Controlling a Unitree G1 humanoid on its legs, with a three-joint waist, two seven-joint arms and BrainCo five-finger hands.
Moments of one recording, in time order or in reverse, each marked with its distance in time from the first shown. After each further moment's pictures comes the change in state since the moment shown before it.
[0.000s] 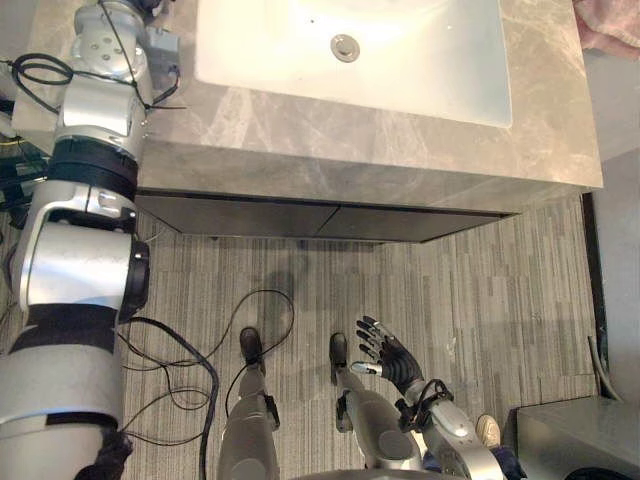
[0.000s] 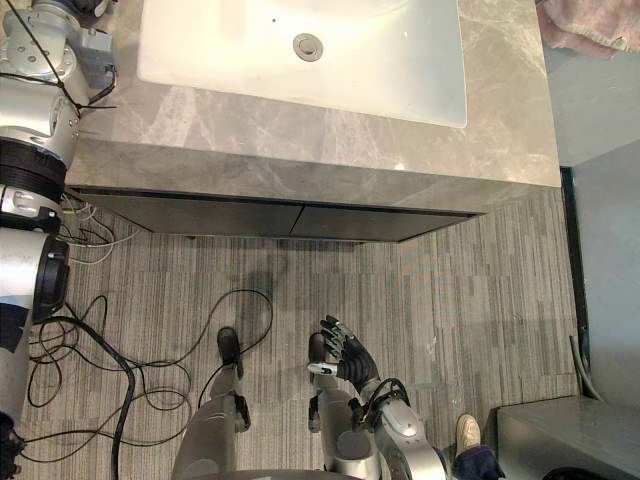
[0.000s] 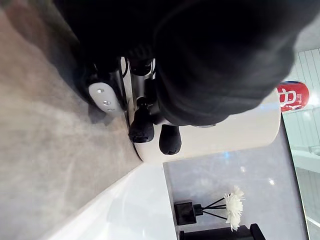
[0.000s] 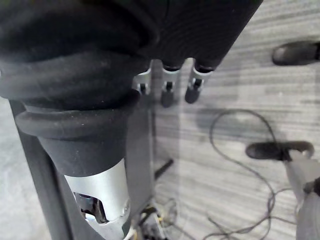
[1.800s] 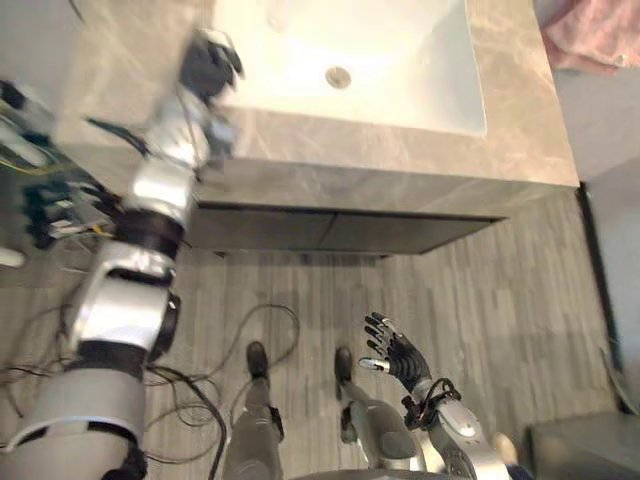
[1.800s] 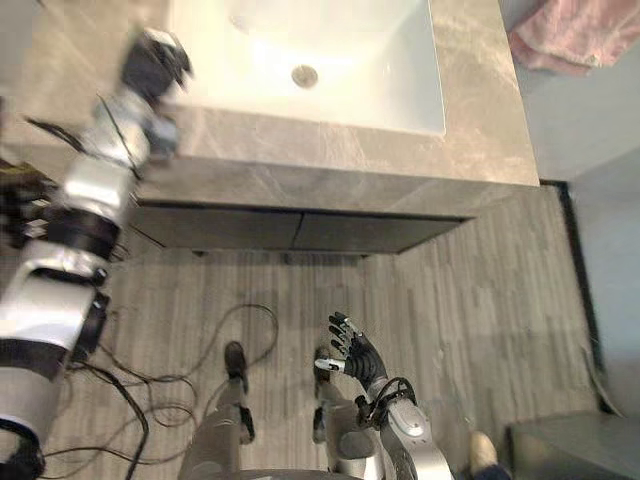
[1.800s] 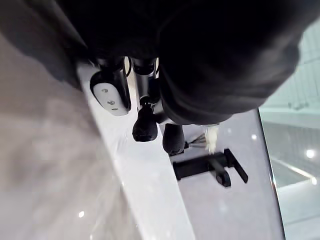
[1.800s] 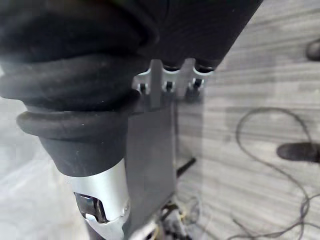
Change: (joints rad) left arm 0.602 -0.222 0.008 -0.437 0.102 -0.025 -0.050; right arm -0.059 0.000 -0.041 0.059 -0.023 0.002 -0.003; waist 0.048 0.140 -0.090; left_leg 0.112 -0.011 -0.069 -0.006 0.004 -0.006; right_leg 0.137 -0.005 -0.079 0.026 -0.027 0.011
